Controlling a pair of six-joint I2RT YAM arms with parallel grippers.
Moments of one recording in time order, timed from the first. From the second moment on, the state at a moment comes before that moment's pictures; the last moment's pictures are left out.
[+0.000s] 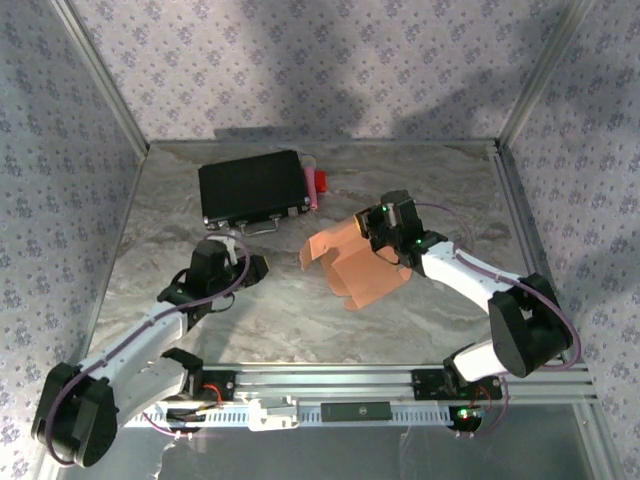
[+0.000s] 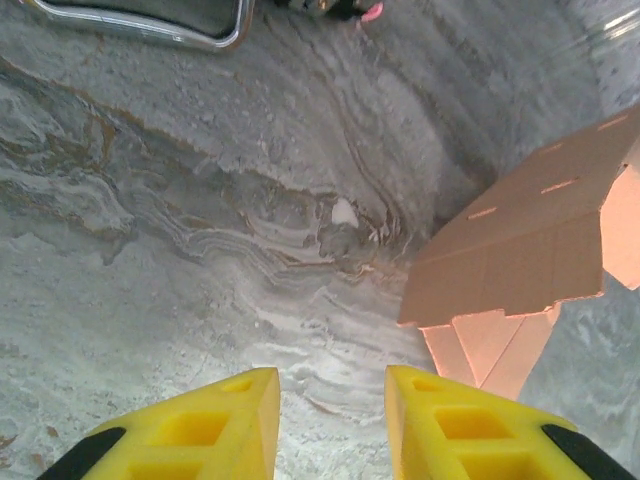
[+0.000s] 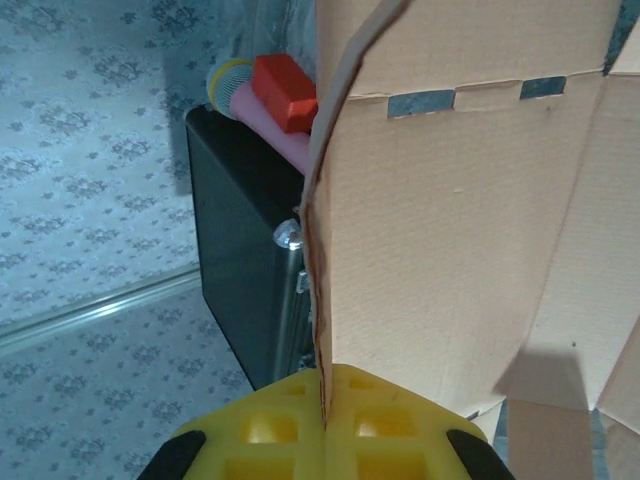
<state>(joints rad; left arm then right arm) -0.44 0.96 0.44 -0.12 0.23 -0.74 0.50 1.44 0.83 0.05 -0.09 1.56</state>
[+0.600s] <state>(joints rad) -0.49 1.26 0.54 -0.03 0.28 -0.62 0.47 1.51 0.65 0.43 -0.16 1.48</state>
